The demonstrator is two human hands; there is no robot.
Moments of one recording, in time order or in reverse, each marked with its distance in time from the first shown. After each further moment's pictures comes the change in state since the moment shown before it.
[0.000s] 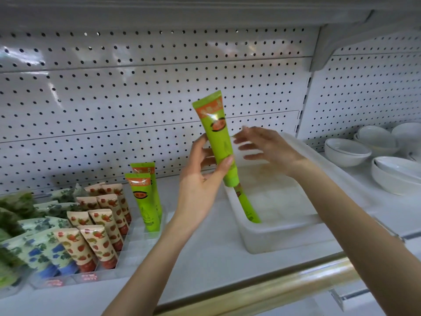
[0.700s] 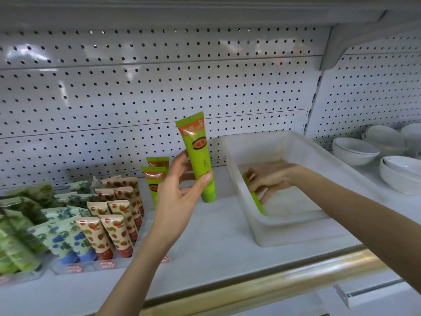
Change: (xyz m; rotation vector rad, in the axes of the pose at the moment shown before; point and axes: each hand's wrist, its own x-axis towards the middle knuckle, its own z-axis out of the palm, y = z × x) left_hand -0.026 -0.009 -0.061 0.091 -0.005 -0.052; right_hand -0.004 0.036 0.020 -0.342 -0.479 0.564
